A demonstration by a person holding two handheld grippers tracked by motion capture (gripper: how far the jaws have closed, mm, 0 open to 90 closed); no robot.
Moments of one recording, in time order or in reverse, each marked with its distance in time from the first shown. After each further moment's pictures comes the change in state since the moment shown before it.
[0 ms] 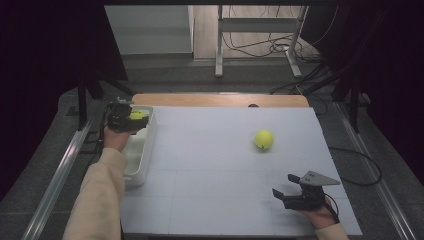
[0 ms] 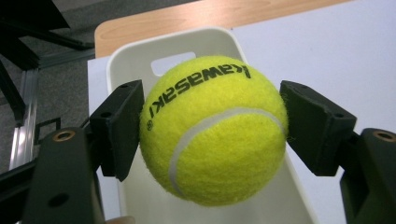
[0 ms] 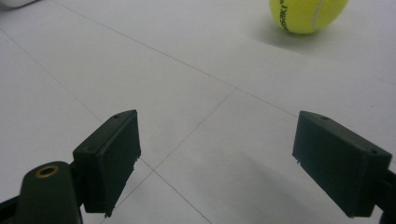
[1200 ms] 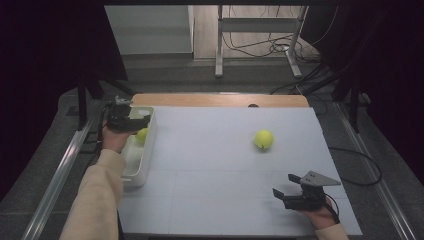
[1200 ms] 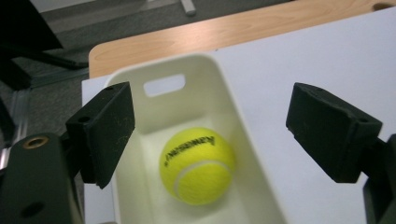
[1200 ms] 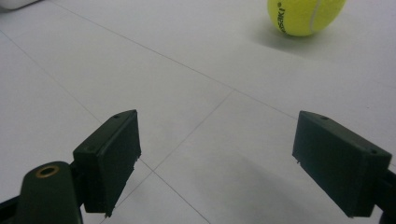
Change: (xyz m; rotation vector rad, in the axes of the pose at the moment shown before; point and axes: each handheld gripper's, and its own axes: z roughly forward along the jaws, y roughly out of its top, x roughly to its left) left arm -0.004 0.000 -0.018 -0.098 -0.053 0.009; right arm 0.001 0.000 -0.002 -0.003 -0.008 -0.007
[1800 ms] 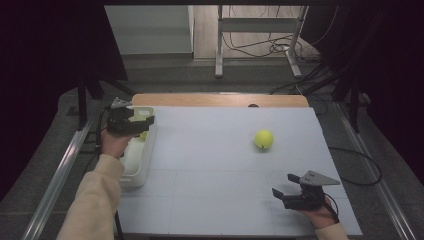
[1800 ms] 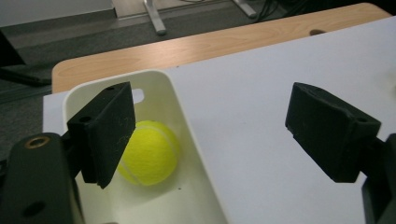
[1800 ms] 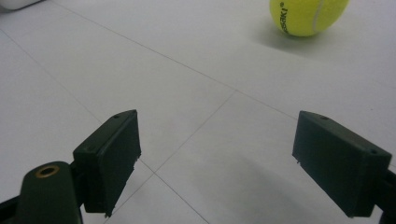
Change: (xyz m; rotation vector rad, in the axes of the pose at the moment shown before) left arm -0.015 -0.004 -0.021 -0.081 -0.127 -0.014; right arm 0.000 0.001 0.002 -0.001 0.009 0.002
